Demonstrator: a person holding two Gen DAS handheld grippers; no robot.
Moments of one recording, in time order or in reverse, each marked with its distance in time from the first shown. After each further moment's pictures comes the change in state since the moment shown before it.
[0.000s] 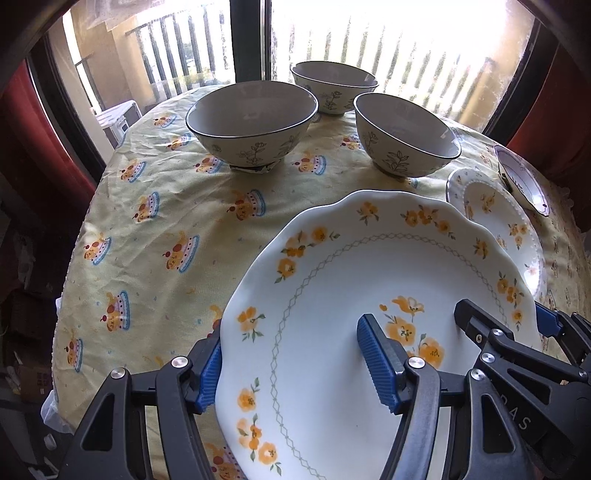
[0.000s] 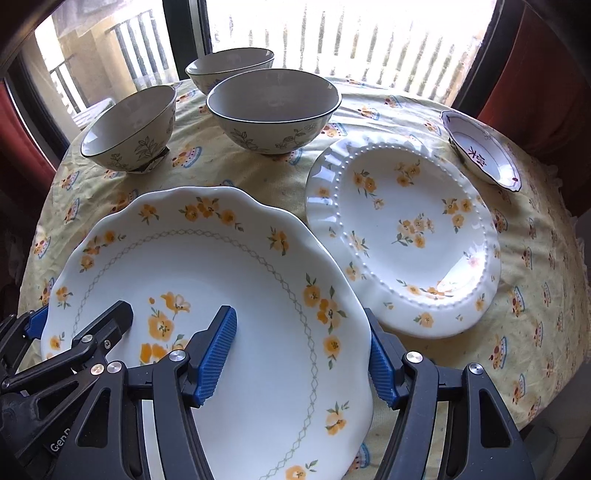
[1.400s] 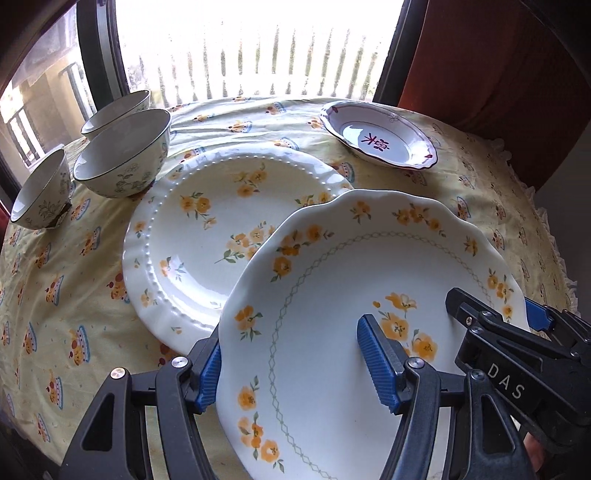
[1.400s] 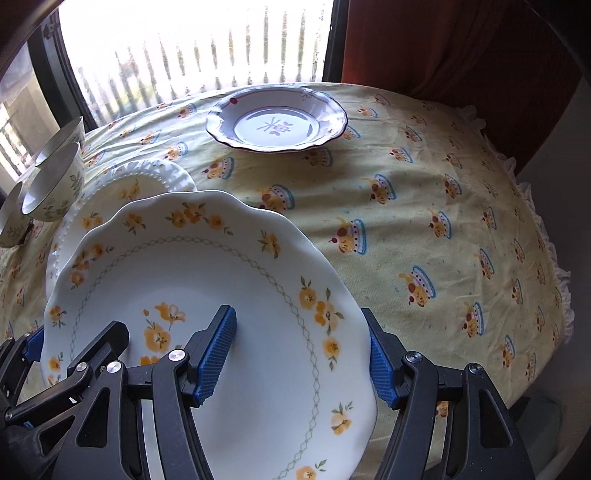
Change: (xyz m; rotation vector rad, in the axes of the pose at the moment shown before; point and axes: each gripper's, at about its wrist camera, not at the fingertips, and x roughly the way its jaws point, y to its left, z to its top) left arm 0.017 -0.260 -0.007 0.167 -0.017 -0.137; right arm -0.002 -0.266 -0.024 0.228 -0.013 -0.115
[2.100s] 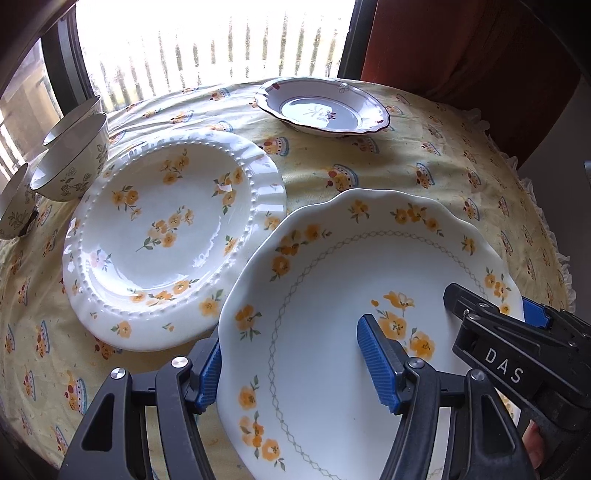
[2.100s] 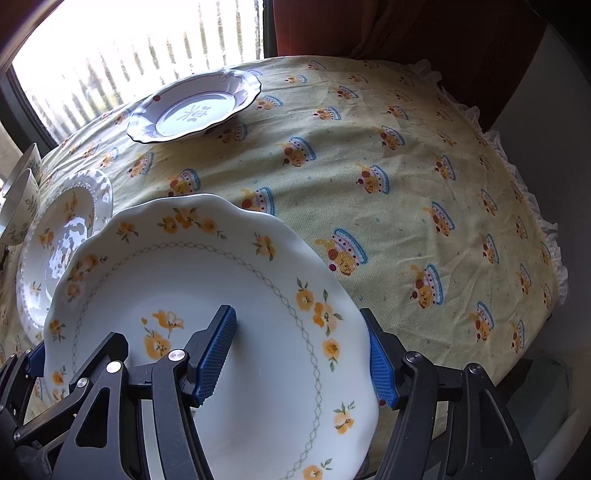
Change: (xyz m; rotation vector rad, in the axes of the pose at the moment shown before) left arm 0.021 -0.059 -0.010 0.057 0.055 -0.034; right arm 0.015 -0.068 -0.013 0.106 0.067 -0.042
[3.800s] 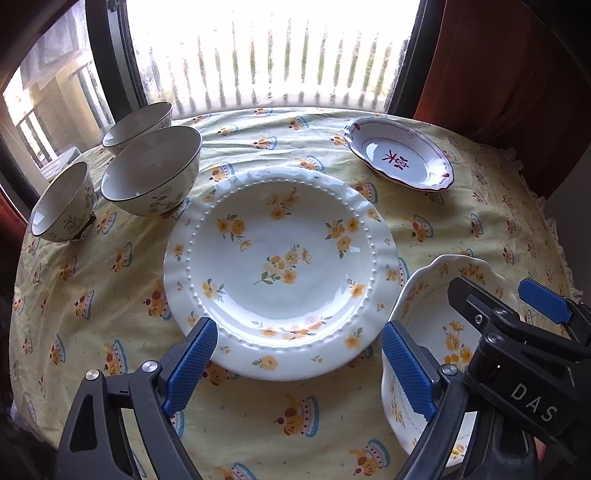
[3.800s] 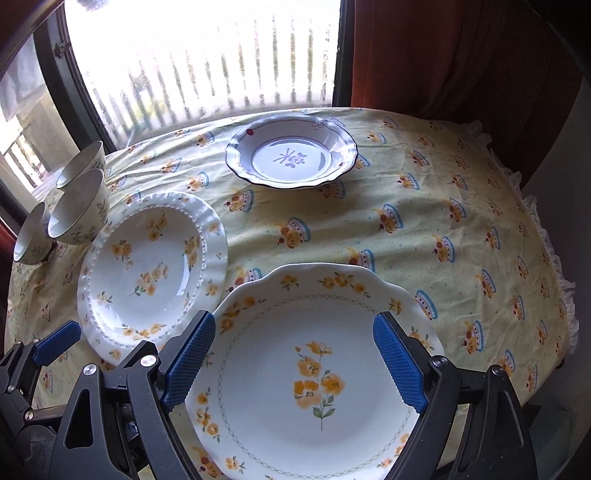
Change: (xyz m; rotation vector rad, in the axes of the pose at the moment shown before) left arm -0.044 0.092 0.019 -0.082 -0.065 0.082; right arm -0.050 0.091 0.022 -0.132 -0.145 0.134
